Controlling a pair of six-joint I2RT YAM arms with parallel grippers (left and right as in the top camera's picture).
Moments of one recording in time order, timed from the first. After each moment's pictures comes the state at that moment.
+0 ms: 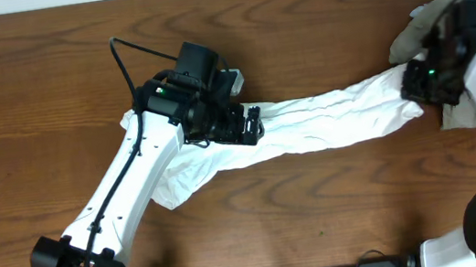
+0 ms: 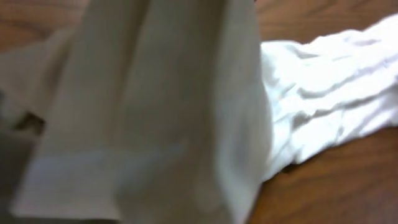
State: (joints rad) left arm -0.44 1.62 1.37 -1.01 0.39 -0.20; right arm -0.18 1.67 1.33 -1.05 -0.15 0.16
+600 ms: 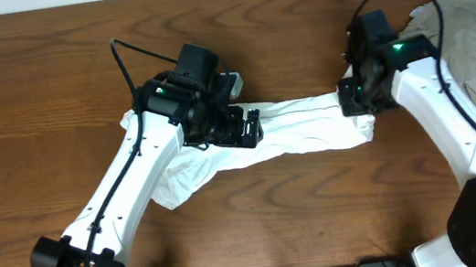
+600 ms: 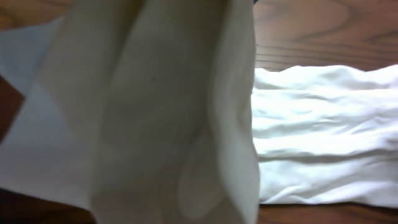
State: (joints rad) left arm -0.44 1.62 1.37 -1.04 0.39 -0.20; right arm 0.21 1.67 1.33 -1.06 0.03 0.24
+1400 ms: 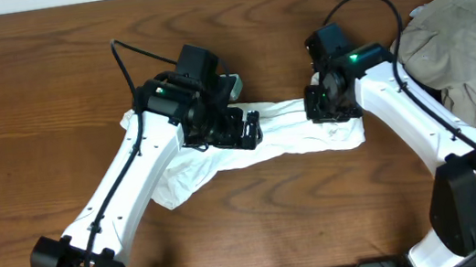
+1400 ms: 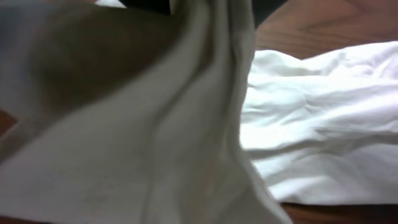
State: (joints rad) left arm -0.44 1.62 1.37 -1.06 0.39 -0.20; right arm 0.34 1.76 1.33 -0.97 -0.06 0.45
